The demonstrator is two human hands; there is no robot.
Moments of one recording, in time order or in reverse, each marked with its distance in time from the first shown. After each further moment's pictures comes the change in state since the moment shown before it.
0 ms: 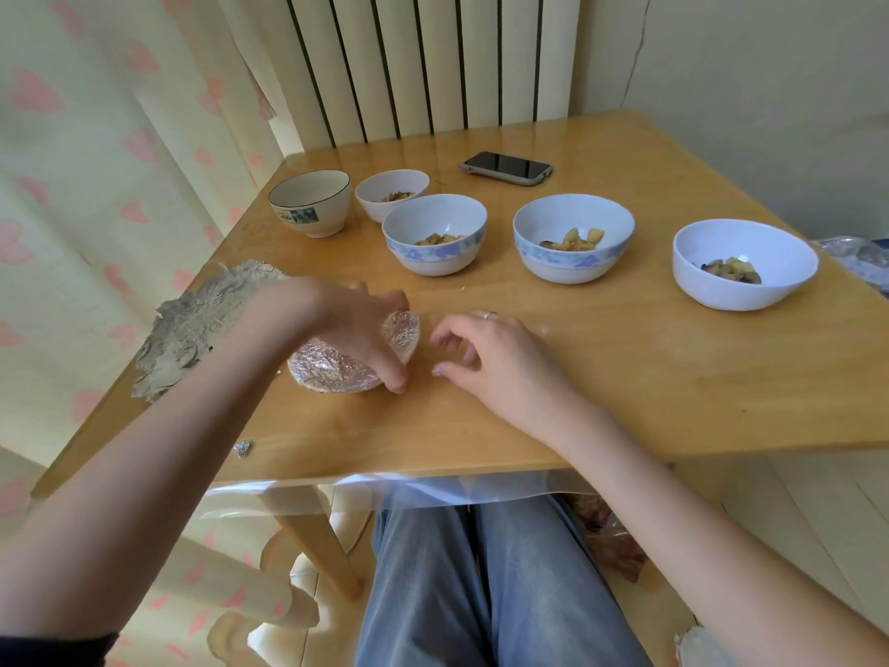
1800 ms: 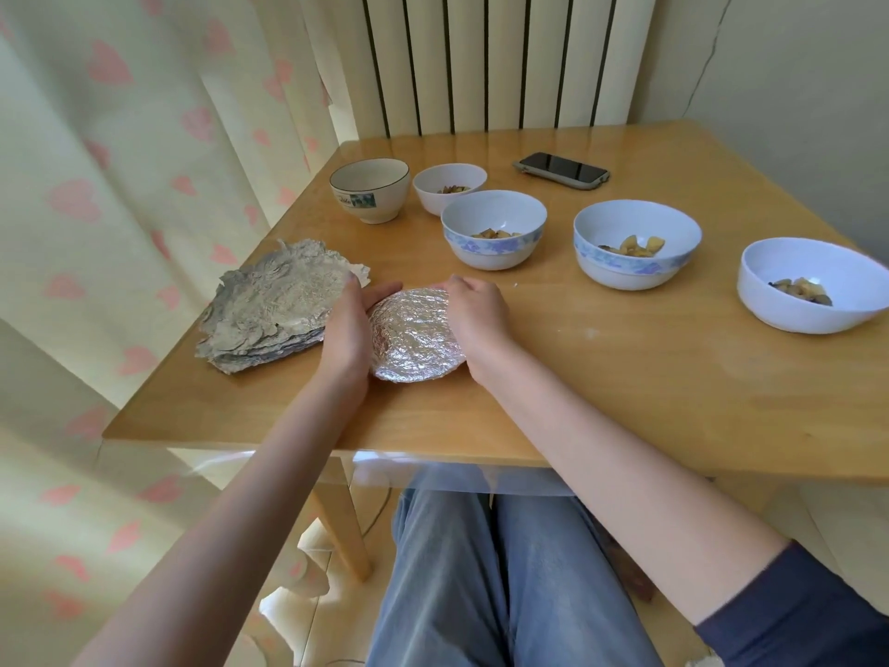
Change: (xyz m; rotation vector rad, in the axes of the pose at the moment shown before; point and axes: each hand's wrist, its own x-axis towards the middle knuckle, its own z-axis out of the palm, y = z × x) left_hand 0.018 -0.014 0.087 -1.871 0.730 -0.027; right_hand 0.076 -0.051 0.054 0.732 0.127 0.653
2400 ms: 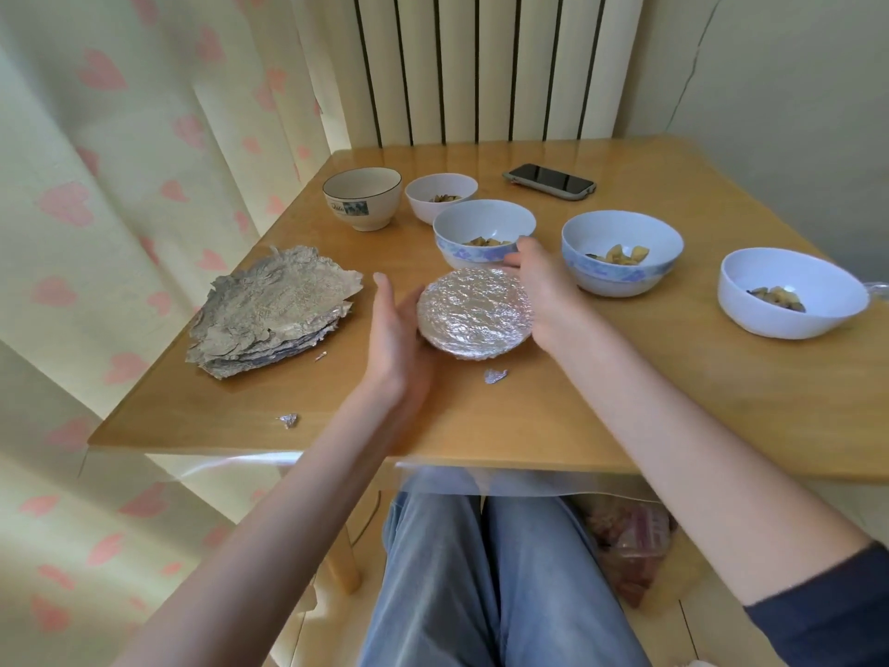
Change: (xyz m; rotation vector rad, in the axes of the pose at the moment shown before) left_hand -0.016 0.000 0.038 -0.417 -0.212 -0.202; right_hand 0.032 -0.016 -0.062 0.188 0.021 0.187
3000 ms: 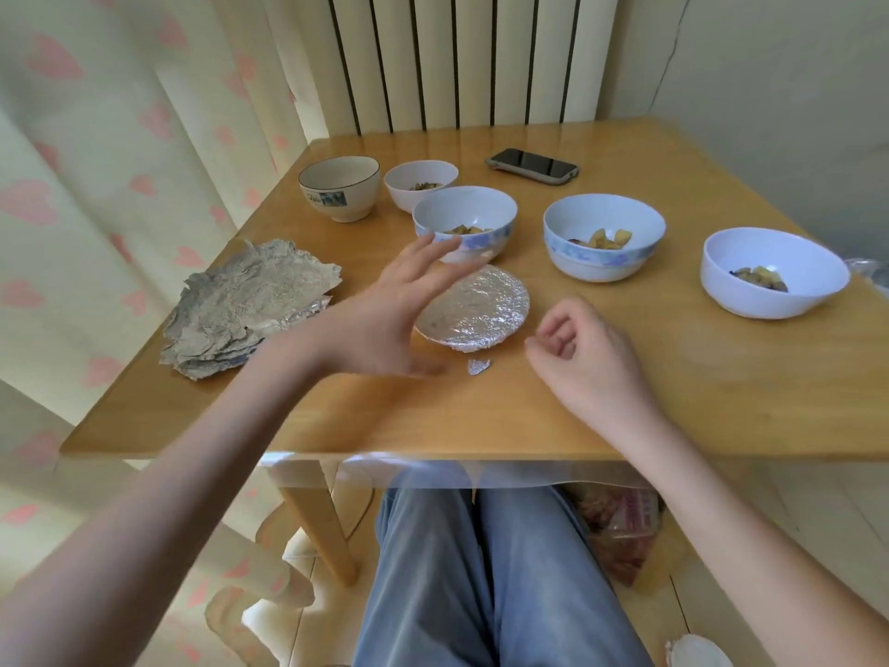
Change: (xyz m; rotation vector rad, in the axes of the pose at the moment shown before) left_hand -0.007 0.049 -0.007 1.611 -0.658 0.672; right_hand -0.073 0.058 -0.073 -0.627 0.131 -0.565
